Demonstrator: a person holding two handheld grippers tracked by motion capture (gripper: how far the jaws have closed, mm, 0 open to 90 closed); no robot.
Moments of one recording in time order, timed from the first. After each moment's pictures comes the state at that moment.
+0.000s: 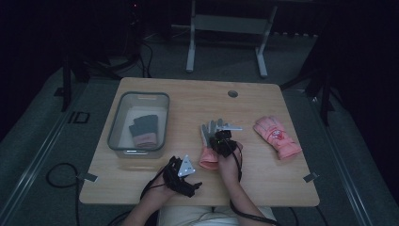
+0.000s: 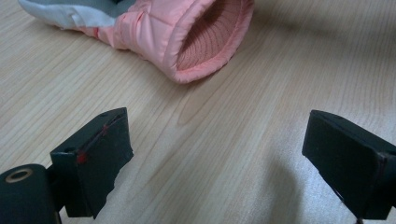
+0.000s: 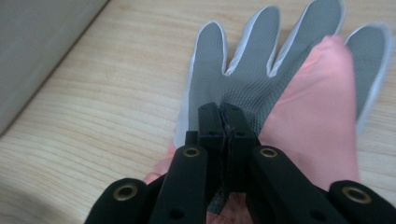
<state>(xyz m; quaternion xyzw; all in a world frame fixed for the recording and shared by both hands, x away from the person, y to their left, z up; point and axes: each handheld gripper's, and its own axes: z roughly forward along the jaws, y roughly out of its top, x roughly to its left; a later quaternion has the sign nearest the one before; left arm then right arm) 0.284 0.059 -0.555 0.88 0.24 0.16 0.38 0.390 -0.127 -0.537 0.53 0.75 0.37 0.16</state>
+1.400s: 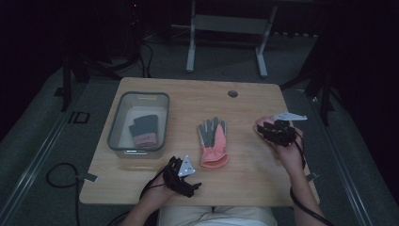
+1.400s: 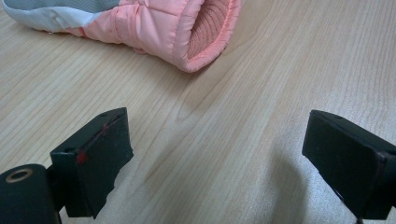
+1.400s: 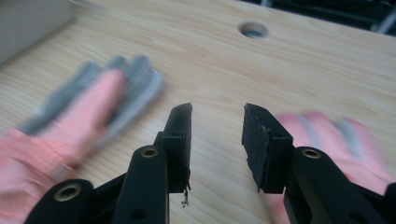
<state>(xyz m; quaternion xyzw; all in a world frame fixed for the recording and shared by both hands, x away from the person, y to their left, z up) 0.284 0.059 -0.557 0.88 0.23 0.15 0.37 0.400 -0.305 -0.463 0.45 0.77 0.39 0.23</state>
